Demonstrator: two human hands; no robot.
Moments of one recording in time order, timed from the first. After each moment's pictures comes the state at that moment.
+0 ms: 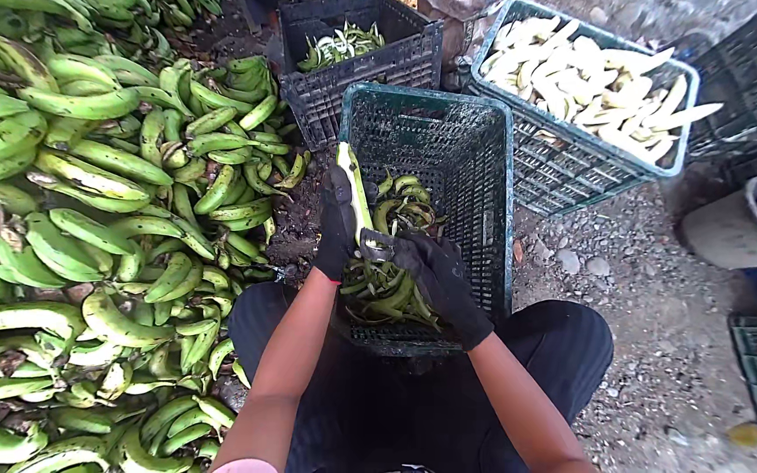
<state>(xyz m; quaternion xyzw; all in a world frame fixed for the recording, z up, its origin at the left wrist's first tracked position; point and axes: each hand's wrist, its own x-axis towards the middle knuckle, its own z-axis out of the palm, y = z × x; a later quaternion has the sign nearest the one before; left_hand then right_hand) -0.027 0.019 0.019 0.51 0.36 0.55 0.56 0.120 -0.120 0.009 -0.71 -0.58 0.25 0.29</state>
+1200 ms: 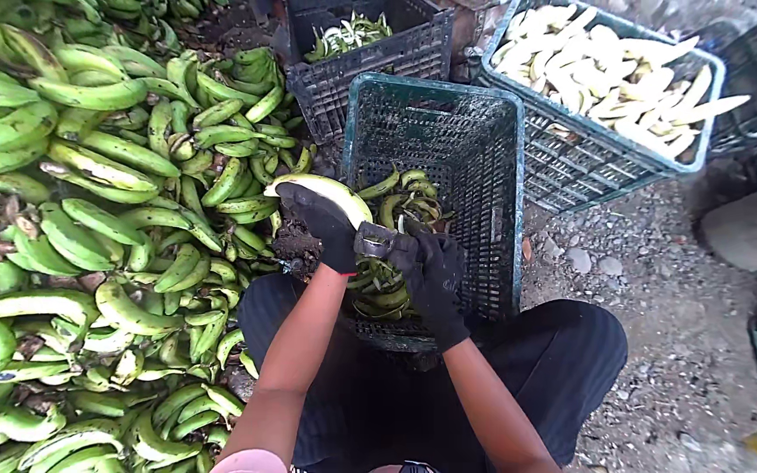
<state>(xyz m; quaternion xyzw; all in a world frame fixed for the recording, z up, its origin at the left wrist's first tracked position) -0.029 0.014 0.022 0.38 0.39 0.73 0.41 0.084 -0.121 -0.019 -0.73 -0.55 0.06 0.40</state>
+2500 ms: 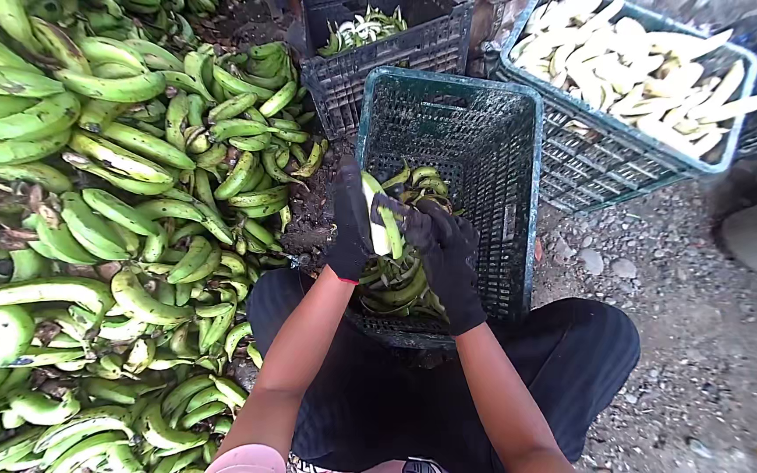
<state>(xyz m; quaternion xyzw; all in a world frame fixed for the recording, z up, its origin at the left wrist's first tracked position) -0.029 -0.003 0.041 0.33 0.36 0.56 0.67 0.096 -0.110 0.001 -0.72 -0.55 0.13 0.41</state>
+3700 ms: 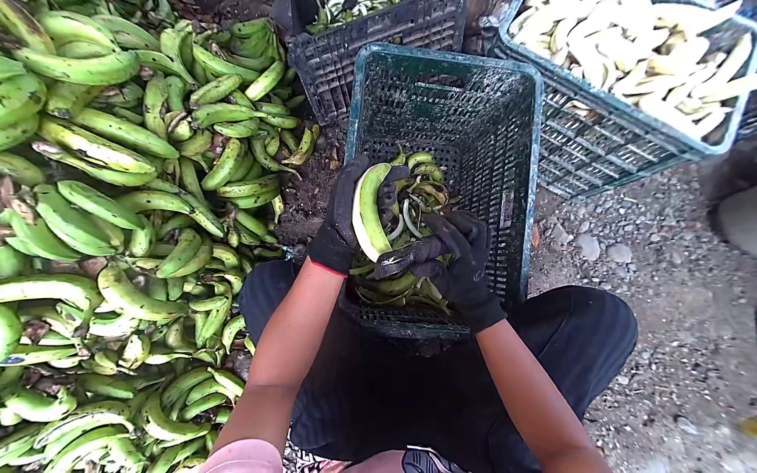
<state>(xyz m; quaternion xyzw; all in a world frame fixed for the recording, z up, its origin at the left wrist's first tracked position) -0.045 0.003 0.045 0.27 0.27 0.33 0.86 0.130 -0.125 -0.042 -0.58 -0.67 -0.04 0.46</state>
